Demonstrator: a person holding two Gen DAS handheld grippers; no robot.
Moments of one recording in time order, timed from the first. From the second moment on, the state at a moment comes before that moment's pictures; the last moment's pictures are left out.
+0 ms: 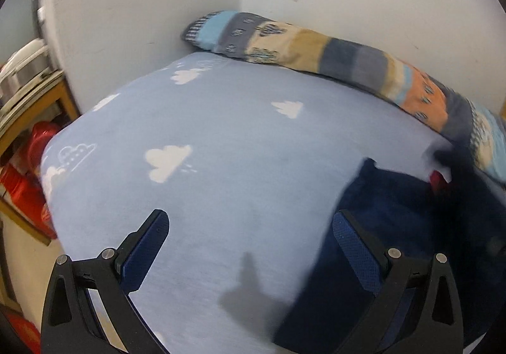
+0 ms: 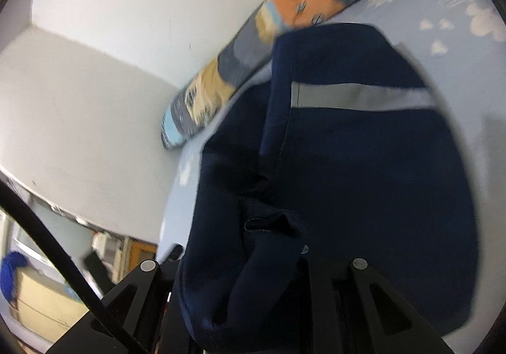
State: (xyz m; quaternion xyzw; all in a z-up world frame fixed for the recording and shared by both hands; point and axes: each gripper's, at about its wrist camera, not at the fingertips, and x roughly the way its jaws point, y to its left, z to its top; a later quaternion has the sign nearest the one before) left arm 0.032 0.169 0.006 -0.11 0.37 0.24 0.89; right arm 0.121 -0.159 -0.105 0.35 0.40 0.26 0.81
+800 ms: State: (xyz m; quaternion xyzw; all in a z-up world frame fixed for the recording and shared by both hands) left arm 0.024 0.221 0.002 -0.15 0.38 0.25 0.88; right arm 0.106 0.008 -0.192 0.09 0.45 0.26 0.85
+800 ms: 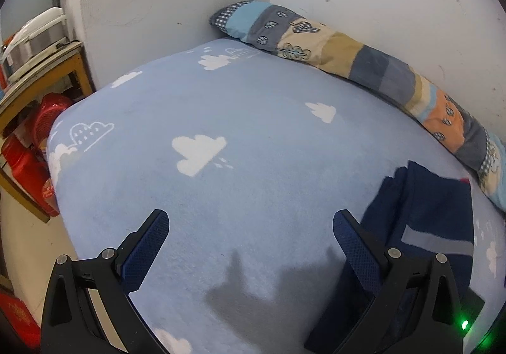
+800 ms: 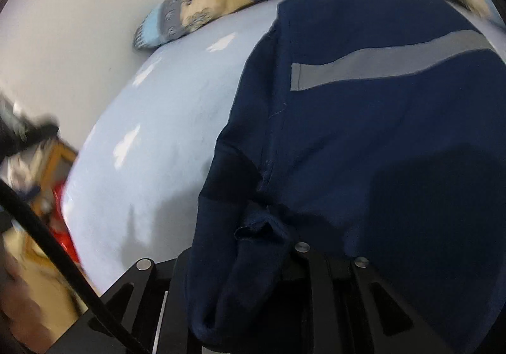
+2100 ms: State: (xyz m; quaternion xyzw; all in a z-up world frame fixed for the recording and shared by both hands) left arm 0.055 0.138 -0.103 -0.13 0.51 0.05 0.85; right arm 0.076 -0.139 -0.194 -0.11 0.44 0.26 0.85
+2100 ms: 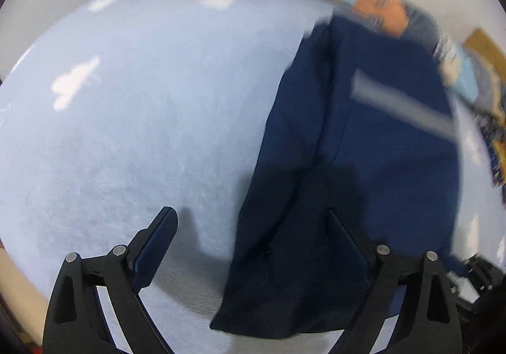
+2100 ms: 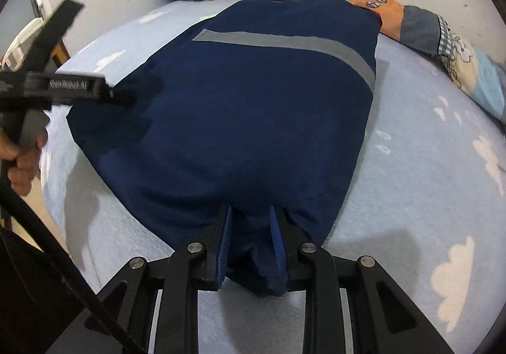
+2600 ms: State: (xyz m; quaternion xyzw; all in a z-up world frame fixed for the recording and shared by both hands) left arm 0.062 0.101 -0.111 -0.13 0.51 0.04 0.85; right arm 0.287 -0.146 -0.110 0.01 0.43 0.18 0.88
